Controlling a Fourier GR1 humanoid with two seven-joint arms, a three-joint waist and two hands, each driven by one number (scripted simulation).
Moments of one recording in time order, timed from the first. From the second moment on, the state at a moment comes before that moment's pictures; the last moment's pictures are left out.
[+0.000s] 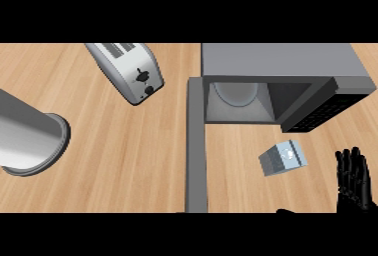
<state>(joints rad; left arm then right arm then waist) 0.42 0.20 0.54 -2.31 0.83 -0.45 0.20 0.36 -0.01 -0.06 -1.78 0.05 -0.07 -0.53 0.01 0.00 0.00</state>
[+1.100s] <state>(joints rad) 0.47 0.18 0.69 -2.31 0.98 -0.55 0.27 -0.07 -0.11 -0.27 -0.76 0.09 -0.10 -1.01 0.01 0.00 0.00</state>
